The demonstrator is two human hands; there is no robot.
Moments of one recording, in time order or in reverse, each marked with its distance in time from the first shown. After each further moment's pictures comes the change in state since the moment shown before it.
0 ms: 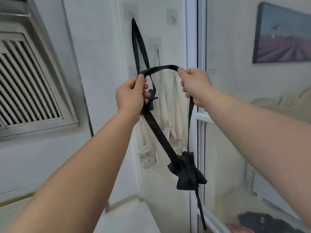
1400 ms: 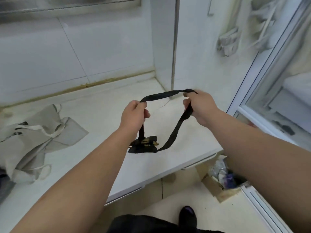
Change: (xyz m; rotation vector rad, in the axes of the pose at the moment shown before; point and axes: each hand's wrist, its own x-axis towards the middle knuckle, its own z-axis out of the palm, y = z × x) left_hand -0.170 -0.142 -0.425 0.398 -0.048 -0.699; right_hand -0.344 0.123 0.279 0.049 -0.175 0.750
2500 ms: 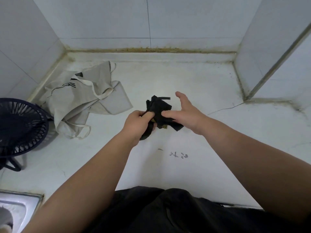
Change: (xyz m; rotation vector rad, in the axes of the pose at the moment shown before) left_hand 0.060 -0.100 -0.112 -0.090 0.267 -0.392; right_hand 0.075 0.077 0.197 -0.469 -0.815 0.050
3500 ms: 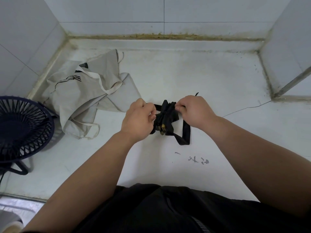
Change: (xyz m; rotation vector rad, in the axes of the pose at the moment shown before) left_hand 0.048 -0.018 -0.046 0.884 0.069 0.519; right_hand 0.058 0.005 0.022 -0.830 0.124 -0.300
